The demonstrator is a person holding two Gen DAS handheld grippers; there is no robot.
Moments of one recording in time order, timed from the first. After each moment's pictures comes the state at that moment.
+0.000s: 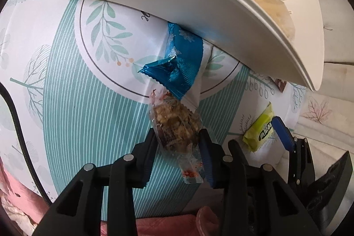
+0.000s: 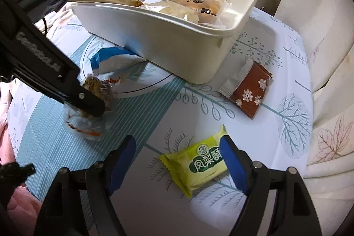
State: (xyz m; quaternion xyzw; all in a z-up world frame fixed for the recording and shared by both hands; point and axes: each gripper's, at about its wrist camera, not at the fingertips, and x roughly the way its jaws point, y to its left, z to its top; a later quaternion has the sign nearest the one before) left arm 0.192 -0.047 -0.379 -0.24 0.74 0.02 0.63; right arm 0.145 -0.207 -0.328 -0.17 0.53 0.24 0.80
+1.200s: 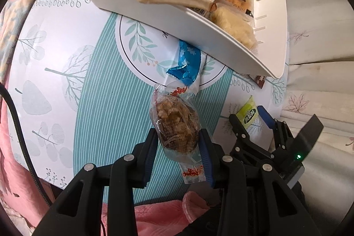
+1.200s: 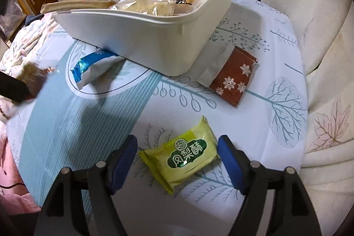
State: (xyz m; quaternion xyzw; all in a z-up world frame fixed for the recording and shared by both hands) left arm 0.160 -0.012 -0.304 -0.25 0.70 0.02 0.66; right arm 0.158 -0.229 -0.333 -0.13 0.55 0.21 0.80
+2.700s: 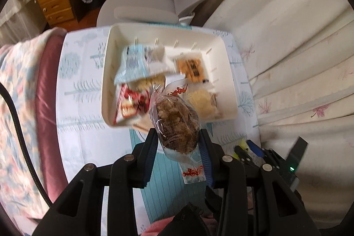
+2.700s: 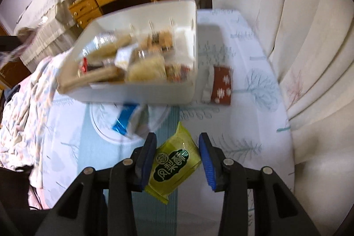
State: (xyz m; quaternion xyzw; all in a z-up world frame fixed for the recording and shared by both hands) left arm 0.242 0.071 -0.142 -0.10 0.61 -0.14 0.77; right arm 0.133 -0.193 -0.228 0.02 0.53 0.06 0.85
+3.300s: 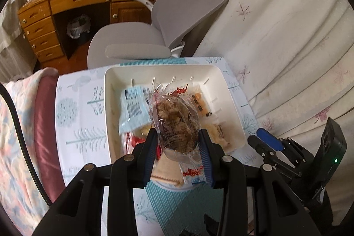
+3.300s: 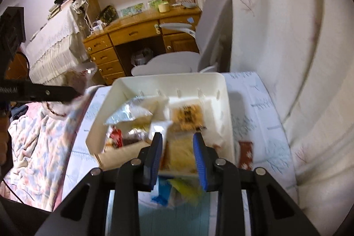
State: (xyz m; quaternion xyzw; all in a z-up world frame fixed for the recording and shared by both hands) left arm 0.278 0.088 -0.149 -0.06 0.52 -0.19 0.83; right arm 0.194 -0.138 -0.172 0.03 0.42 0.09 0.90
